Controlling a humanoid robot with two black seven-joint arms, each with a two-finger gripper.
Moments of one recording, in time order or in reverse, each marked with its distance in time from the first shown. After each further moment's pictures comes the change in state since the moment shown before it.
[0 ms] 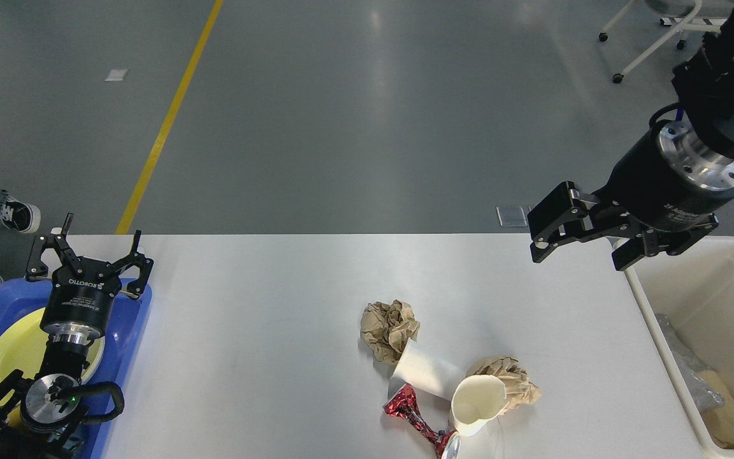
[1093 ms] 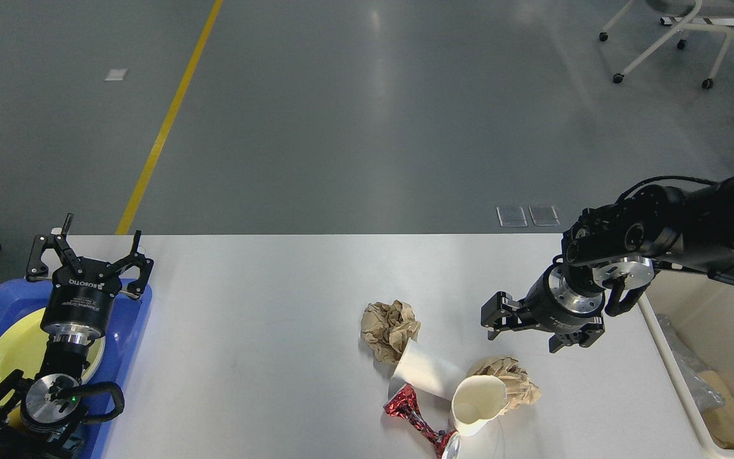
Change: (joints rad) left arm 0.000 0.000 0.000 -0.001 0.000 0.000 0.000; right arm -0.846 0.232 0.119 -0.397 0.053 -0.382 -0.001
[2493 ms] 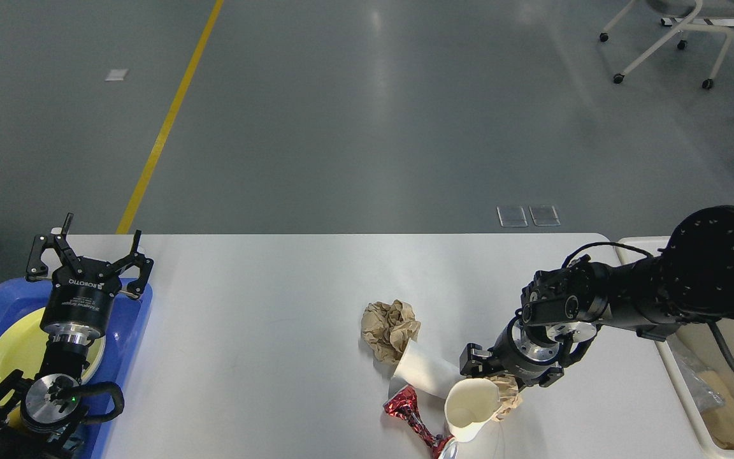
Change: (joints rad) left arm 0.000 0.000 0.000 0.001 0.000 0.000 0.000; right arm -0.289 0.108 0.064 -0.245 -0.080 -0.005 0.000
